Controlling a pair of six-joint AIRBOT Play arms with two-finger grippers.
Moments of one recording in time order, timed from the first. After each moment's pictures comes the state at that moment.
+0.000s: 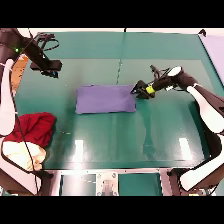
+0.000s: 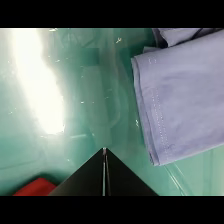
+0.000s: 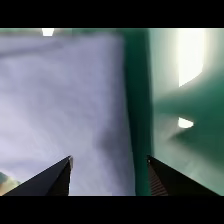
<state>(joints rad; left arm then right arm) -0.04 -1.80 2.05 1.41 -1.67 -1.47 0.04 -1.82 1.39 -0.78 1.14 1.43</state>
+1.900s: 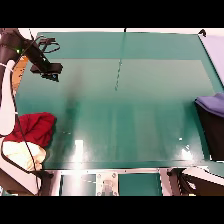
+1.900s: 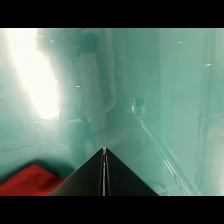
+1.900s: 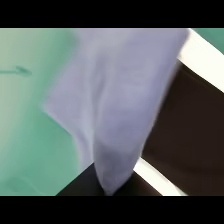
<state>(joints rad) -0.04 -1.80 2.02 1.40 -1.71 -1.48 -1.14 -1.24 1.54 -1.27 1.60 1.67</state>
